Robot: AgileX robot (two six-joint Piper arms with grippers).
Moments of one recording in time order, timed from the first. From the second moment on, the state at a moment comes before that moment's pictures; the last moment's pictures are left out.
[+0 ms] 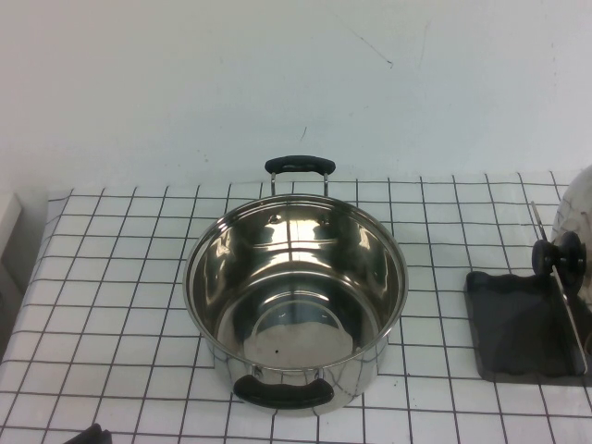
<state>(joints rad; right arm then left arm) -0.05 -0.01 0.03 0.00 0.41 0.17 -0.06 0.17 -0.06 1.78 -0.59 -1.74</state>
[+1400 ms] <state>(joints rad) -0.05 -0.01 0.03 0.00 0.41 0.17 -0.06 0.17 0.03 -0.04 -0.20 -0.29</state>
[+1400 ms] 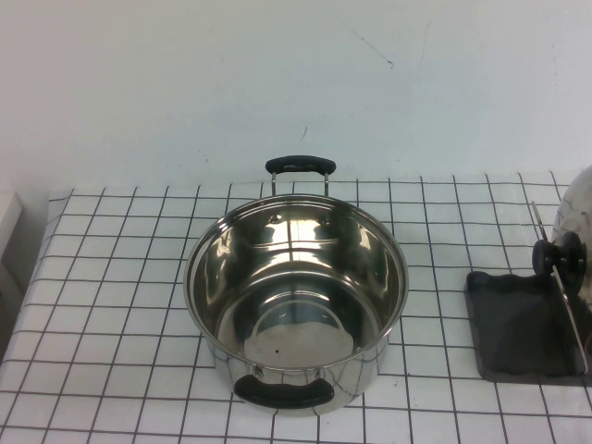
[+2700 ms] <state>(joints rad) -0.05 -0.01 0.03 0.00 0.41 0.17 -0.14 -0.01 0.03 -0.06 0.35 -0.18</state>
